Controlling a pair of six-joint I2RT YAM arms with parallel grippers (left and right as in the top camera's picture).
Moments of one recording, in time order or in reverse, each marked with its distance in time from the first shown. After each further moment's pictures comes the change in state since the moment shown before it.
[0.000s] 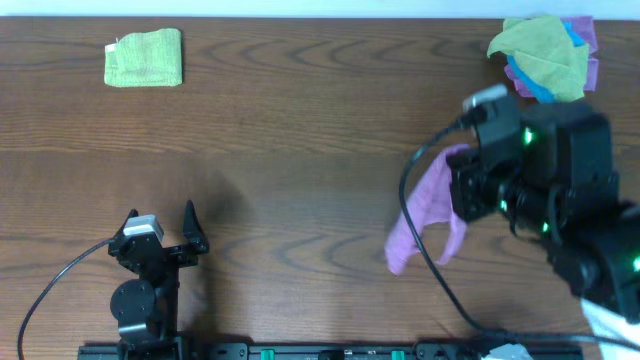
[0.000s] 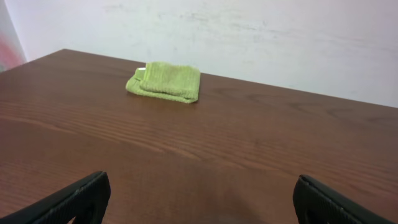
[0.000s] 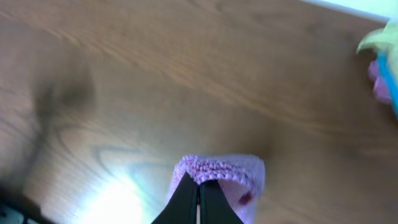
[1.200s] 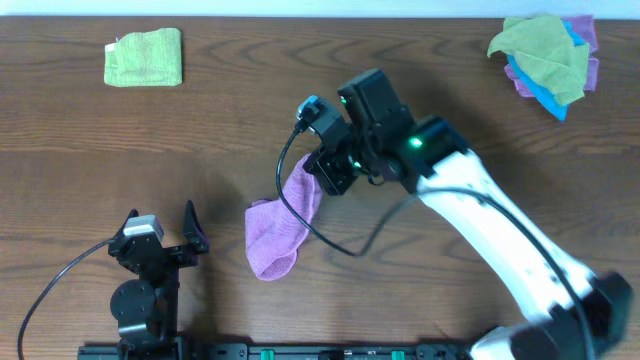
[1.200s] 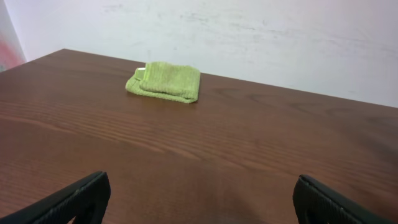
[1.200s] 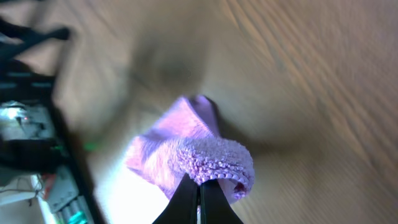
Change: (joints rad) left arm 0.000 0.000 0.000 0.000 0.000 0.000; right arm 0.248 0.576 -0.031 0.378 -0.350 -0.122
